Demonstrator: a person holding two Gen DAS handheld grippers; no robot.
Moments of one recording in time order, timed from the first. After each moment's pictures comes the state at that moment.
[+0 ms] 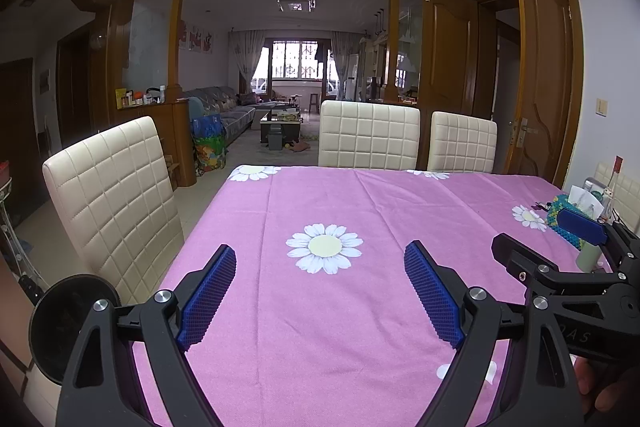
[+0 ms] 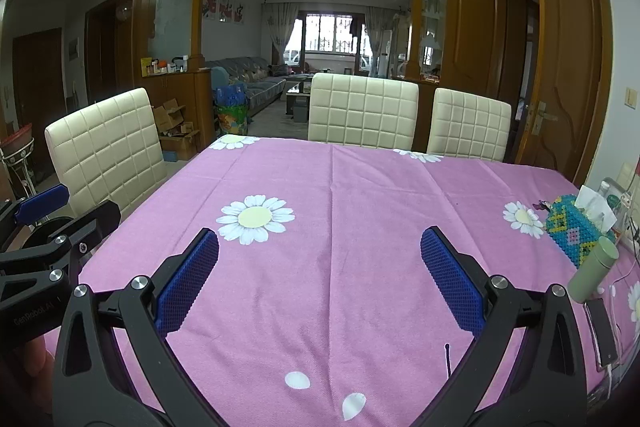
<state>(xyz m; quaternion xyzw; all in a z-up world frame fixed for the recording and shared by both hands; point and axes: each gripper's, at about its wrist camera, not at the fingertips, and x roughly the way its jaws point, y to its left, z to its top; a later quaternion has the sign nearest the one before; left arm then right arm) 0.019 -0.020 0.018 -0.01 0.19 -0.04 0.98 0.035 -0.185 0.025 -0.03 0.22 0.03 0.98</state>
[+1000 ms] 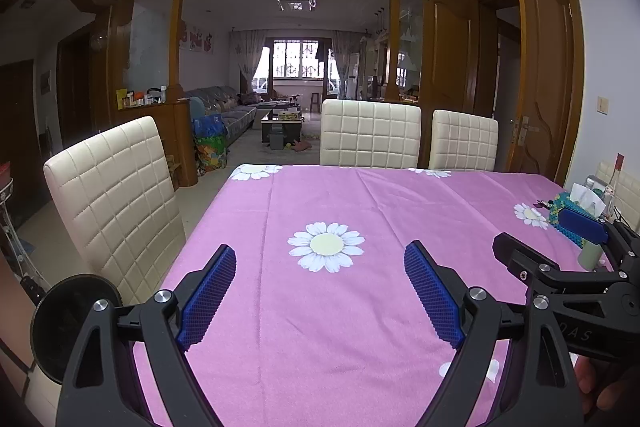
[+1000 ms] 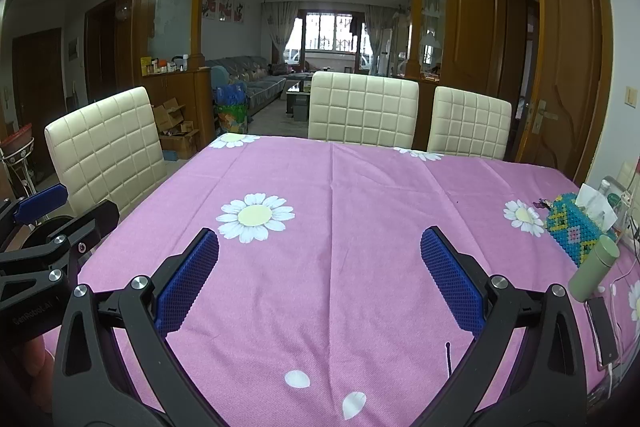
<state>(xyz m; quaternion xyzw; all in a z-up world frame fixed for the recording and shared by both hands) 0.019 -0.020 0.016 -0.01 0.20 -0.03 0.98 0.034 -0.184 0.023 -0.03 0.22 0.03 0.97</state>
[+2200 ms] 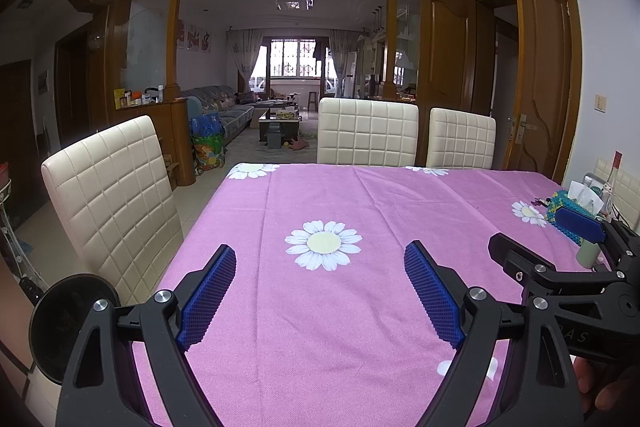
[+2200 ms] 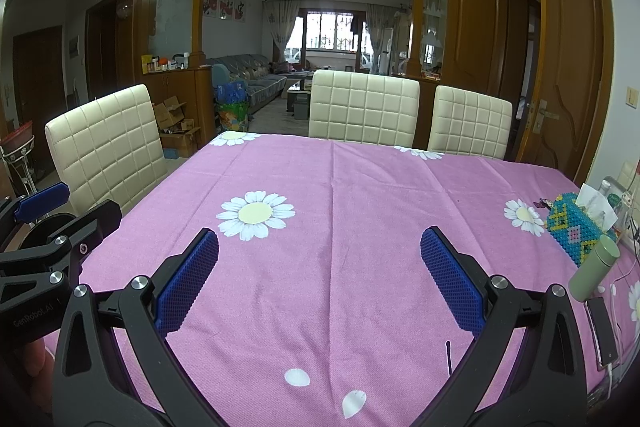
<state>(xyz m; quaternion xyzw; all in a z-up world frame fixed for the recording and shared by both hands) 0.019 -0.021 0.015 -0.01 0.20 -0.04 0.98 0.034 -0.182 0.021 -0.03 0.22 0.03 0.97</state>
